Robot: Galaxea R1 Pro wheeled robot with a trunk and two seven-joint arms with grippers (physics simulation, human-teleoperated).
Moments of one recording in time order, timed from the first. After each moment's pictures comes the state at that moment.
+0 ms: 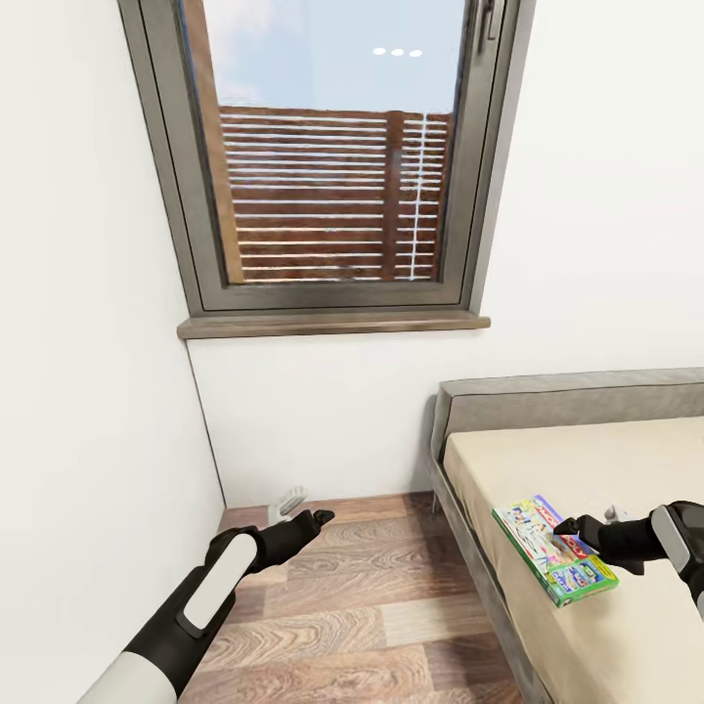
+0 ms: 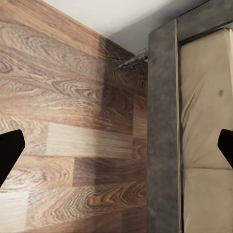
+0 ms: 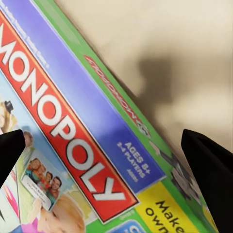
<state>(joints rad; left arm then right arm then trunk) -0.51 0.02 -0.34 -1.02 1.12 0.53 0.27 -0.74 -0.44 -0.34 -0.59 -0.19 1.04 0.31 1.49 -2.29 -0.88</state>
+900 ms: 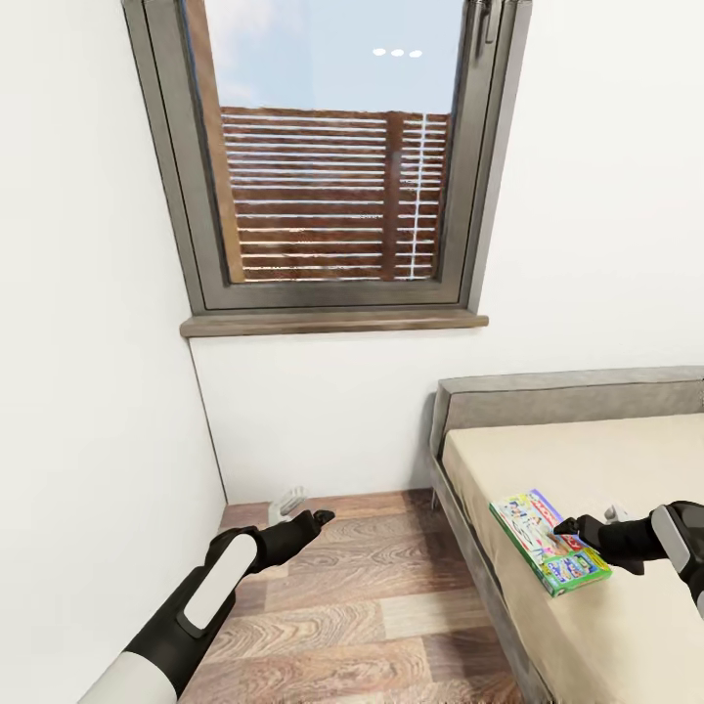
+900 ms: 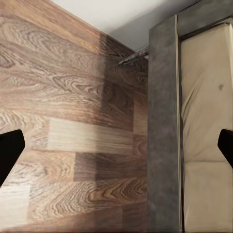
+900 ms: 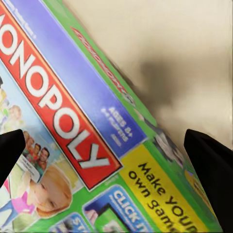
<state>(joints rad) -0.51 0.01 -0.34 -1.02 1.12 0.53 0.27 -0.74 -0.44 -0.34 -0.59 -0.19 1.04 0.31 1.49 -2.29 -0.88</state>
